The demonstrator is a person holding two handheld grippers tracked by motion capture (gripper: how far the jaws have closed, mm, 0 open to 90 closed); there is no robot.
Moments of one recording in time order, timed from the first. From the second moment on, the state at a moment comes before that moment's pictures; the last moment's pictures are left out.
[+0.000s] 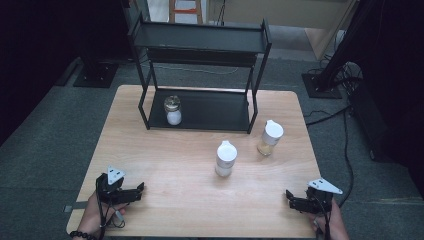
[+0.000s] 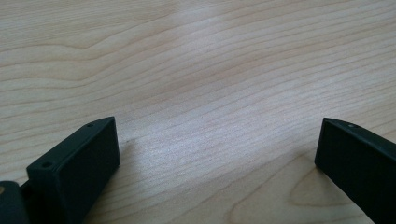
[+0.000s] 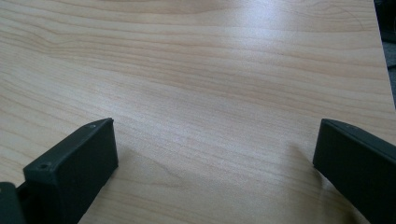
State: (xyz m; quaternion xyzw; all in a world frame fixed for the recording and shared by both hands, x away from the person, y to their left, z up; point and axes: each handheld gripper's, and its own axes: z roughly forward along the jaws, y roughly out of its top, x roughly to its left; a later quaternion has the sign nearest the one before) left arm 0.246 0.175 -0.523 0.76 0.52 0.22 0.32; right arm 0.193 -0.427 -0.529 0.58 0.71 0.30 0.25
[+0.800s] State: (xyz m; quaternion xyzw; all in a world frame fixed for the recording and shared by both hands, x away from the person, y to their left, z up) left arm 0.242 0.195 -0.523 0.75 0.53 0.23 0.31; right arm 0.192 -0.425 -0.529 0.58 0.71 0.30 0.26
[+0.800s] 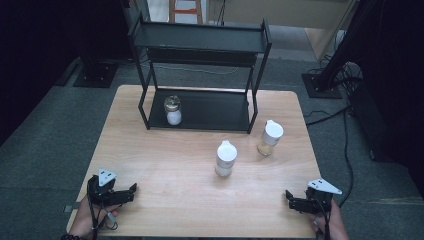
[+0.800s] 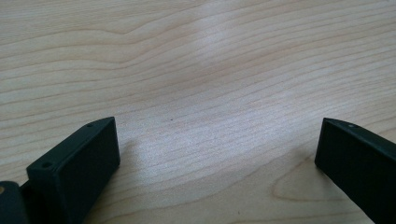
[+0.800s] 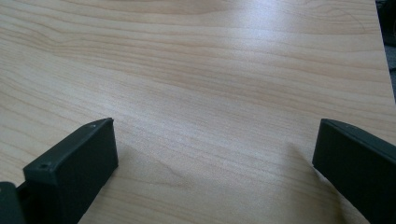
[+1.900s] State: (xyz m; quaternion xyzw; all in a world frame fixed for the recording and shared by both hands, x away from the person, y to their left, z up) left arm 0.243 0.194 -0.523 0.76 0.53 0.23 0.32; right arm 0.202 -0.345 -0.511 0.51 0.77 0.30 0.24
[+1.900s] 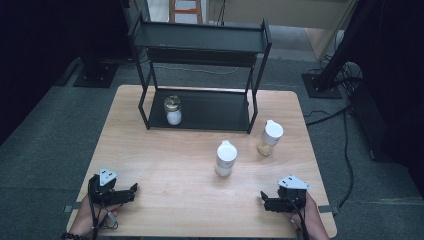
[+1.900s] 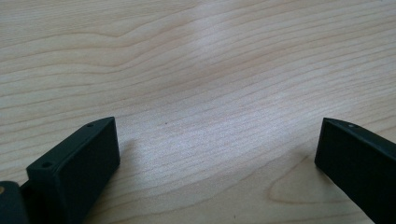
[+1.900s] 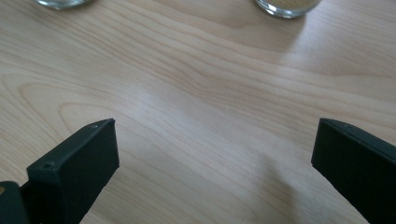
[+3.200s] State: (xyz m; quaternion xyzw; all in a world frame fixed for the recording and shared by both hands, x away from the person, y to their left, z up) left arm 0.243 0.193 -0.523 0.76 0.52 0.23 0.32; right arm 0.234 -0.275 -0.490 0.46 0.79 0.34 0.22
